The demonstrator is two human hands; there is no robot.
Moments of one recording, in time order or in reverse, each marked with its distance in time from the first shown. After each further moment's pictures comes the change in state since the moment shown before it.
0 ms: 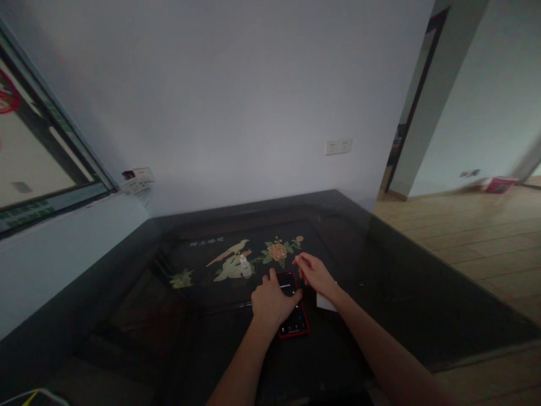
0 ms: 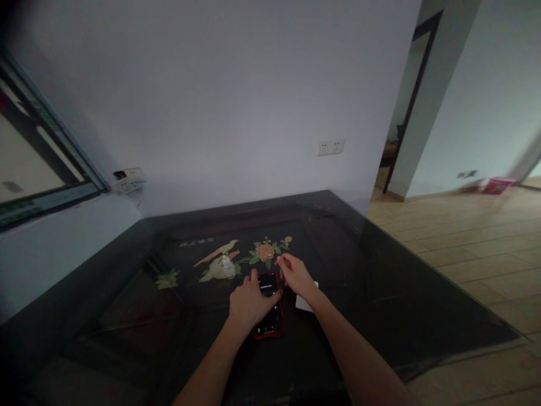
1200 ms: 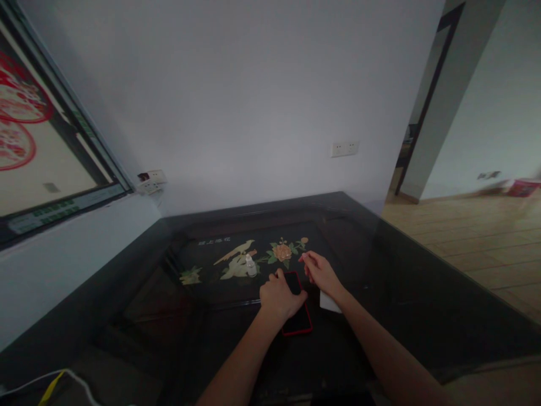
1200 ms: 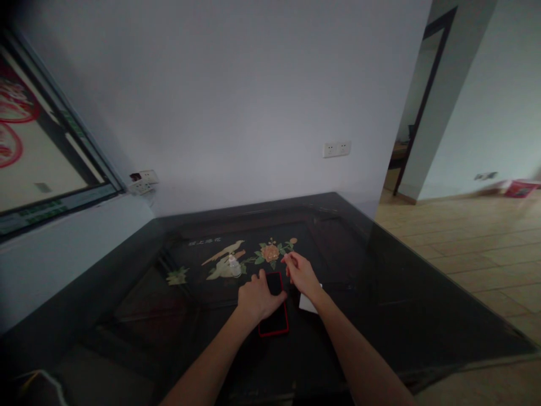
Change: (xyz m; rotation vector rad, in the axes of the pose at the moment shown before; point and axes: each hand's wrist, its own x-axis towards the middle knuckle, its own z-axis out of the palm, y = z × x) left_hand 0.004 0.013 -0.007 0.098 -0.076 -0.011; right_hand 0.003 -0.002 -0.003 0.014 0.062 -0.009
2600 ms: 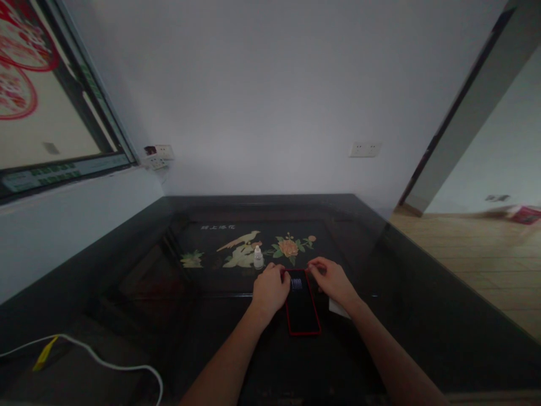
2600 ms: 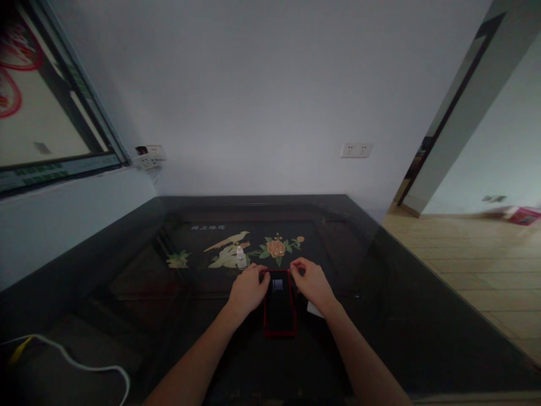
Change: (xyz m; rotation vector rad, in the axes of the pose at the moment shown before) left_hand 0.015 -0.050 0.001 -0.315 0.101 0.121; right_hand -0.013 -0.013 -0.003 -0.380 -0.036 0.063
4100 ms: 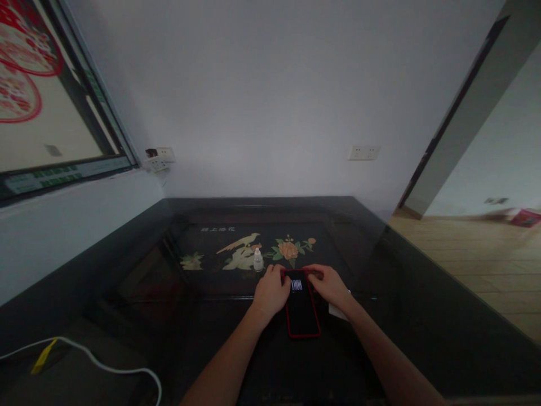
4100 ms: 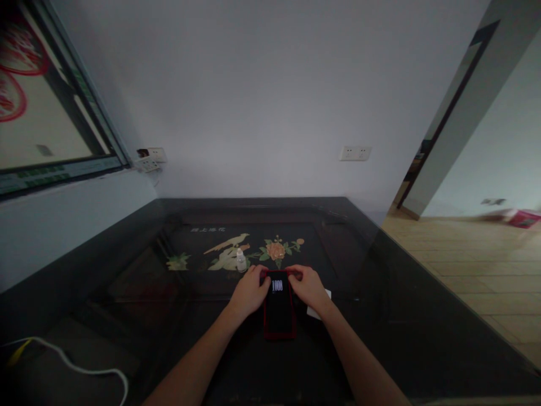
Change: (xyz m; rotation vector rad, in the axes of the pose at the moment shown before) left_hand 0.005 -0.005 0.007 -0.162 -0.029 0.017; right_hand 0.010 0.023 0.019 0.118 -0.054 0.002
